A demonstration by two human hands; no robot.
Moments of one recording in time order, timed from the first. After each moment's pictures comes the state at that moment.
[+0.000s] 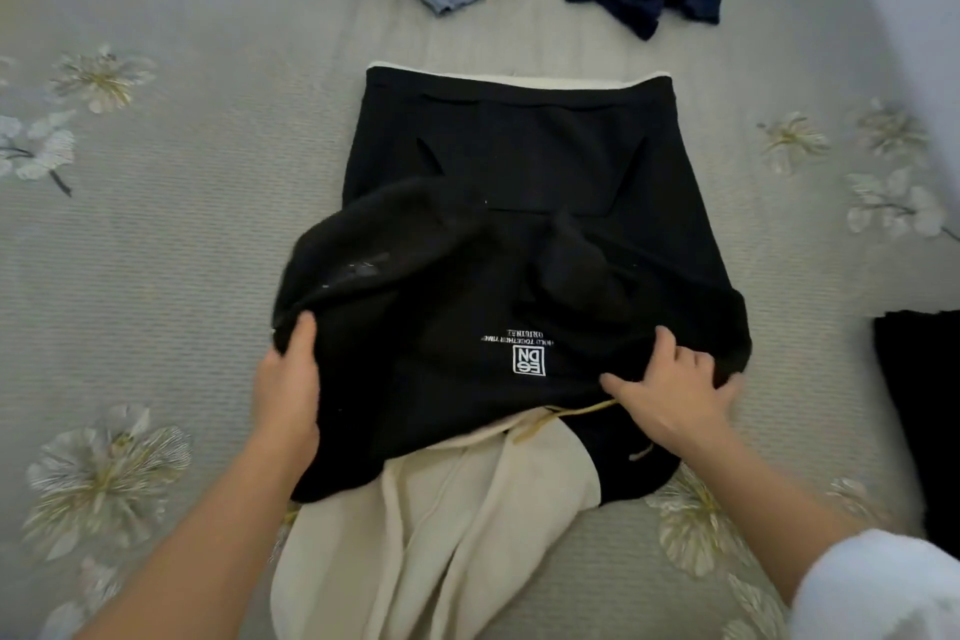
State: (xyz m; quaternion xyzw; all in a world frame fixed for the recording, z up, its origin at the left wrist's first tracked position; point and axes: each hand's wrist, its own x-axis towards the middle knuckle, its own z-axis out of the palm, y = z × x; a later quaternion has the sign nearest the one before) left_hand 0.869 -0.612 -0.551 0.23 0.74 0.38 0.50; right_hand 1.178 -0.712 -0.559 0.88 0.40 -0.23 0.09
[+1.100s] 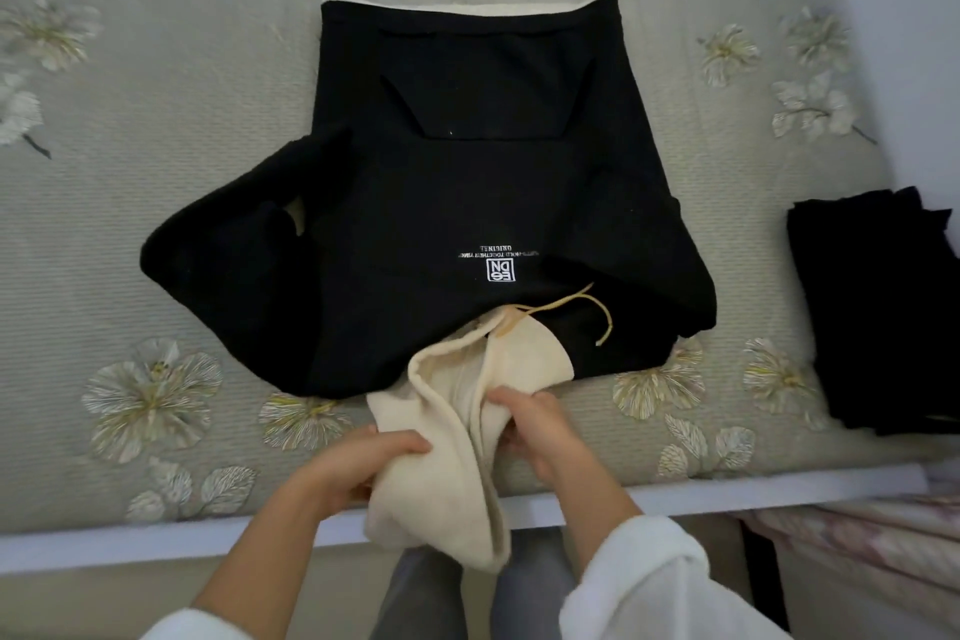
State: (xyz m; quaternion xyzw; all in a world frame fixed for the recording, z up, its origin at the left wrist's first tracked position) left_hand 0.843 -0.743 -0.506 0.26 0.63 -0.14 0.71; right_hand 1.035 -0.809 -0.540 0.70 -0.08 -0.64 -0.30
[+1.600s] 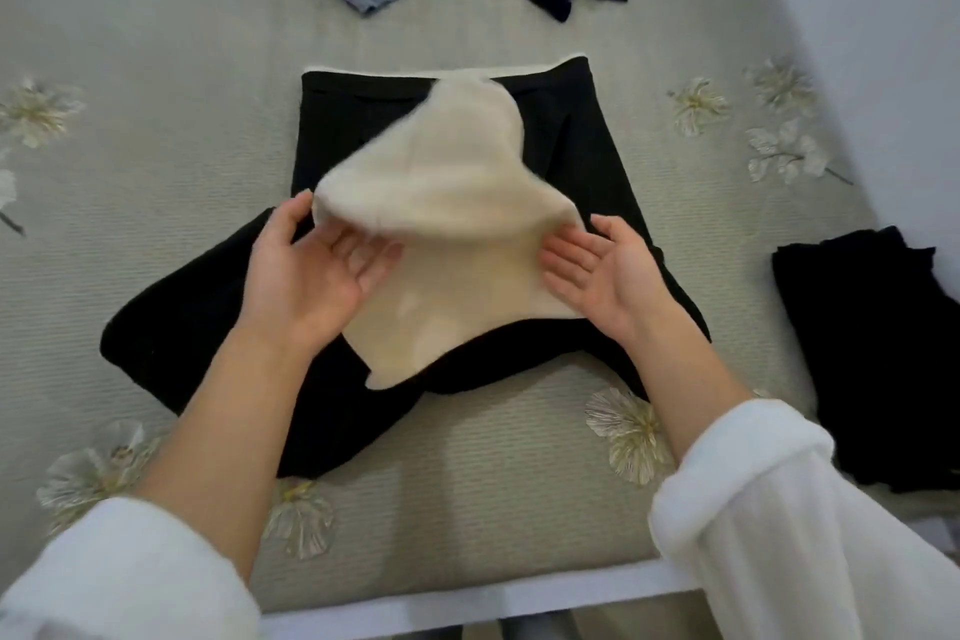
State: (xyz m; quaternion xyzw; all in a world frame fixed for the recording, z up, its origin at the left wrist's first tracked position) left_hand 0.917 -0.572 -0.436 0.14 0.40 0.34 0.84; right_hand 1.173 -0.672 -0.458 0.59 -0.02 -0.58 -0.56
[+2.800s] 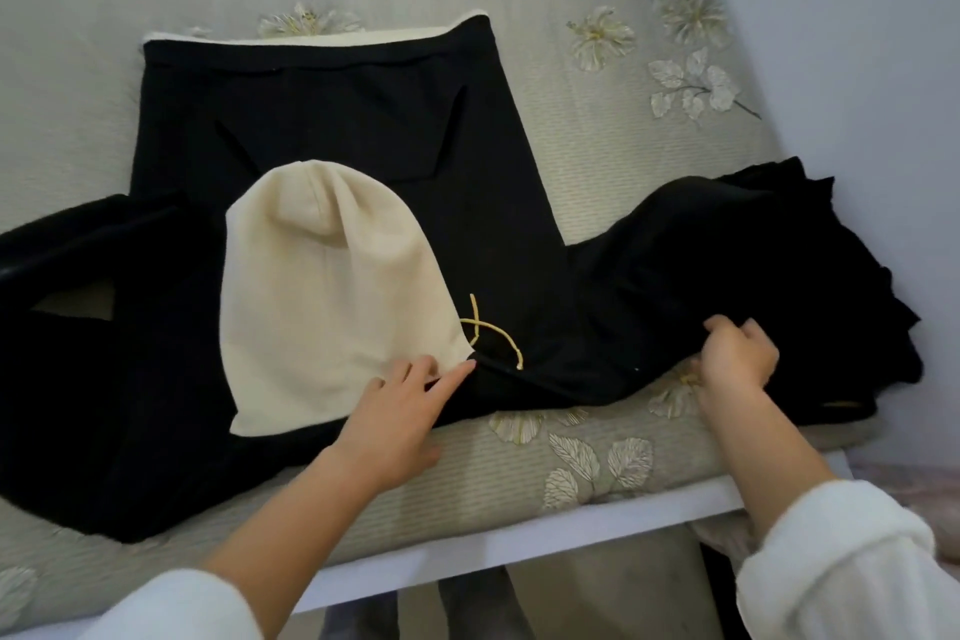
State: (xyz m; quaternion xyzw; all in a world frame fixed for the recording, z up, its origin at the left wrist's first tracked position) left_hand 1.037 -0.768 -0.563 0.91 0.30 -0.21 0.20; right_hand 1.336 -0.875 -0.540 0.85 -0.13 -0.17 -0.48
